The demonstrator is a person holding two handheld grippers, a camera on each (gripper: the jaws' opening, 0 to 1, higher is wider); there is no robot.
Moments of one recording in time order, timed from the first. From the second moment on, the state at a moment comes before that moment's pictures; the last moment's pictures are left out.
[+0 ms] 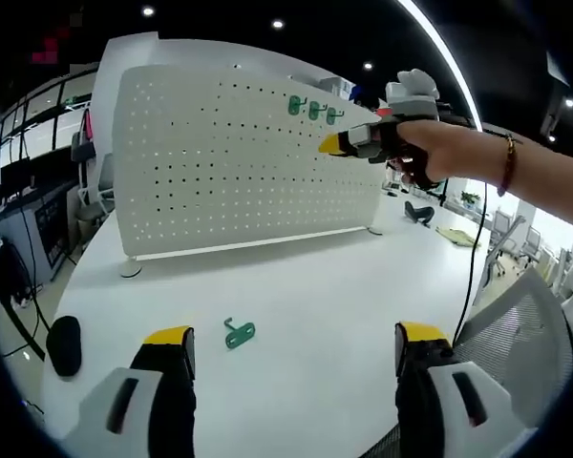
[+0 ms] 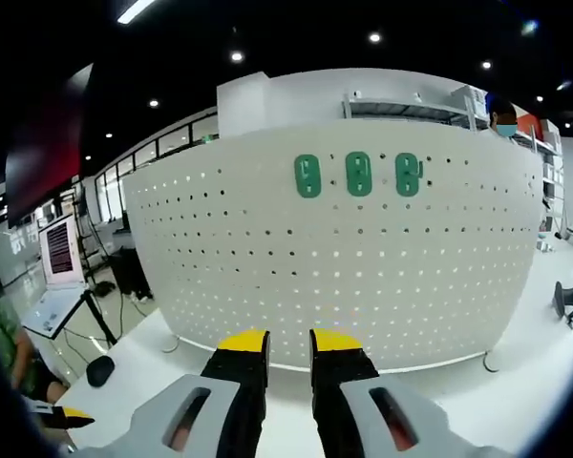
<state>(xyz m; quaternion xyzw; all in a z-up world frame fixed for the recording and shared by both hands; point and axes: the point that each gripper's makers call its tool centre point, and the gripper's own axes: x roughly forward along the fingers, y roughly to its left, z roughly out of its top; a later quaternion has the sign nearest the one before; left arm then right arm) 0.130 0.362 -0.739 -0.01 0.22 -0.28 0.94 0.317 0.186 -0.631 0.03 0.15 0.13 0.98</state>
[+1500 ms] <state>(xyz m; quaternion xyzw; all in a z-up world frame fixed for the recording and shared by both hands) 0.127 0.346 -0.731 -0.02 0.24 -0.21 0.95 0.214 0.193 -0.652 -0.02 0.12 0.26 0.96</state>
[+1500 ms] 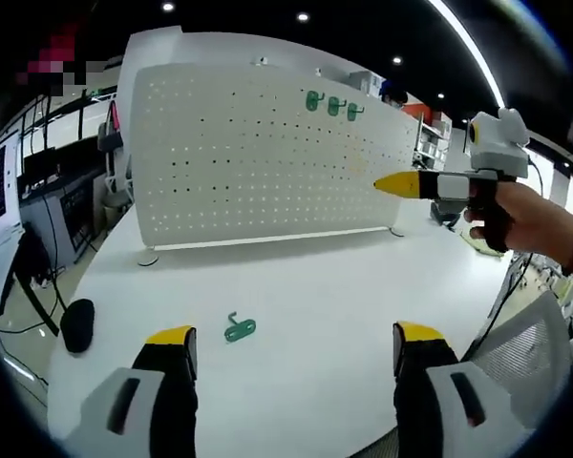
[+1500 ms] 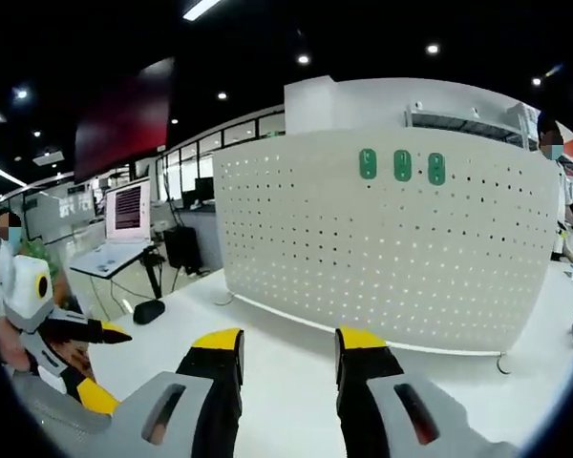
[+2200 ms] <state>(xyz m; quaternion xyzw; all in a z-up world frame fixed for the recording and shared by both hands) 0.143 0.342 -0.759 -0.02 0.28 -0.20 0.94 0.197 0.183 -0.656 0.01 0.11 0.29 0.95</state>
